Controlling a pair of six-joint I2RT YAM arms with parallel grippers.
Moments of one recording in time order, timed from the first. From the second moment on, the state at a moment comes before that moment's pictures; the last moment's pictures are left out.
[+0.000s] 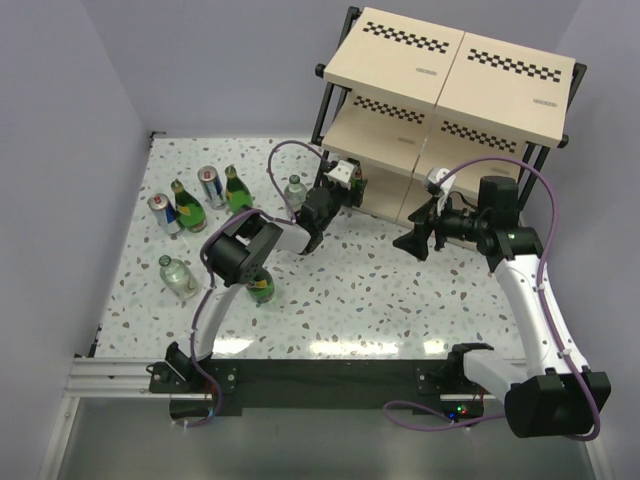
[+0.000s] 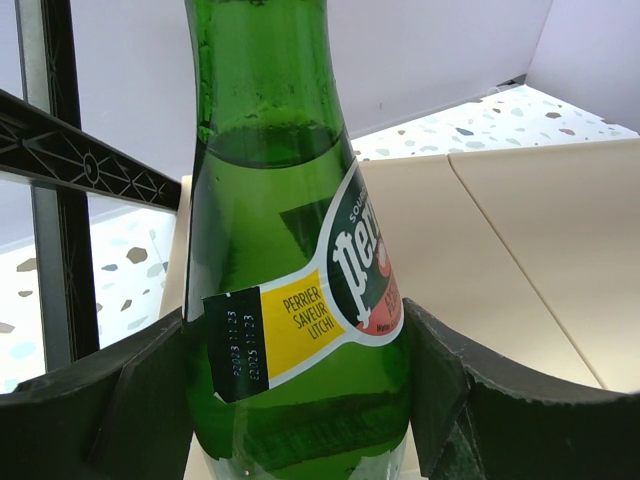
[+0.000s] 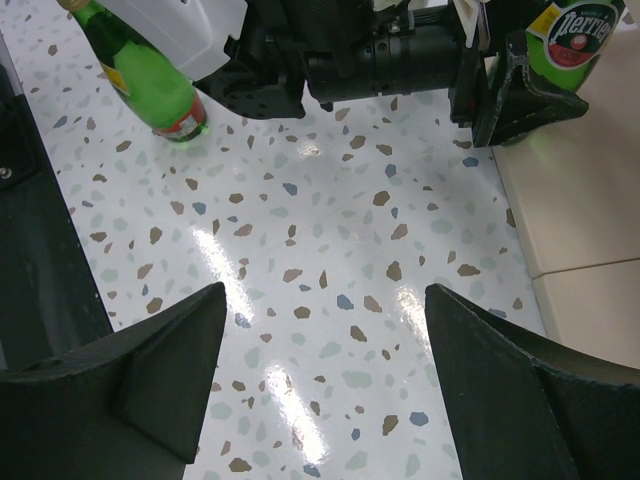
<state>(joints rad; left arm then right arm) -0.67 2.36 1.38 1.09 -0.15 0.01 0.04 1.06 1.02 -0.63 -0.91 -0.42</state>
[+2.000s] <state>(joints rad) -0.68 2.32 1.39 1.01 -0.24 0.01 0.04 1.06 1.02 -0.63 -0.91 -0.42</state>
